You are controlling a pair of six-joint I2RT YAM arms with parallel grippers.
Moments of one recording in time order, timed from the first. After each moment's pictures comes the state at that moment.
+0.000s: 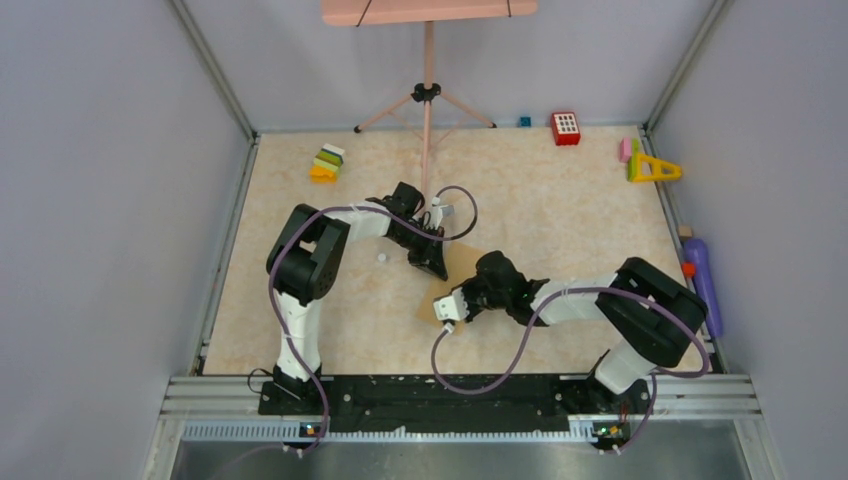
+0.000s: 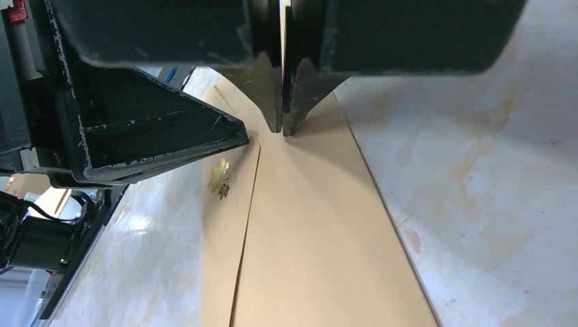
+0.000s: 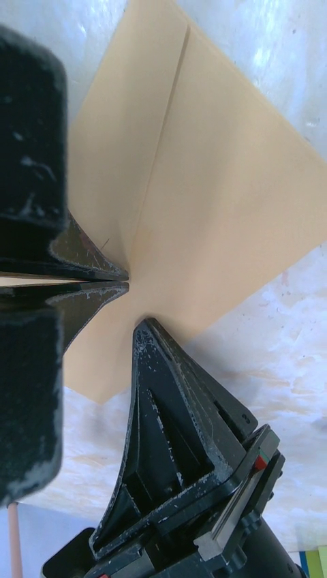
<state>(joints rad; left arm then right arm) -0.49 2.07 1.29 -0.45 0.81 -0.11 0.86 1.59 0.54 0.37 -0.29 -1.16</state>
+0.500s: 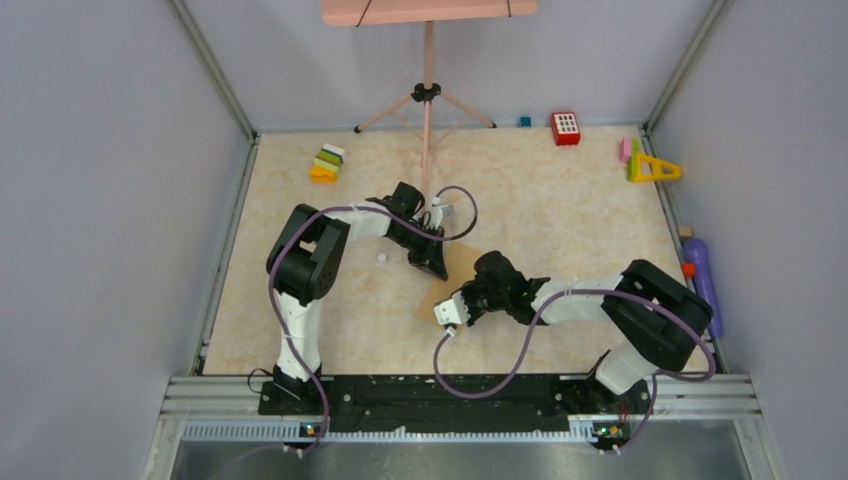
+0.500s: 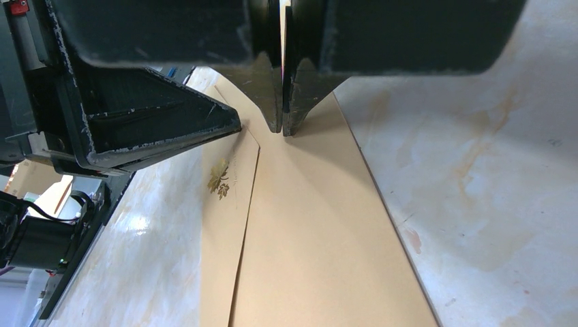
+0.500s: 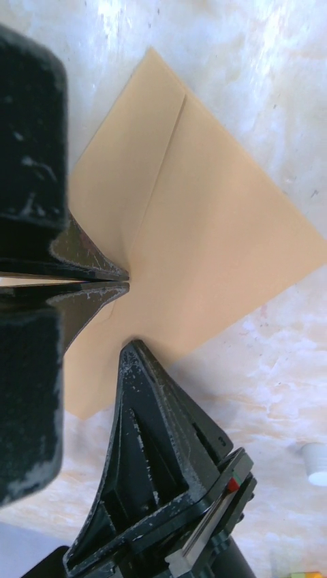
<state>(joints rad) -0.49 2.07 1.29 -0.45 0.81 -0.11 0.86 1.56 0.56 0.26 -0.35 -1.17</state>
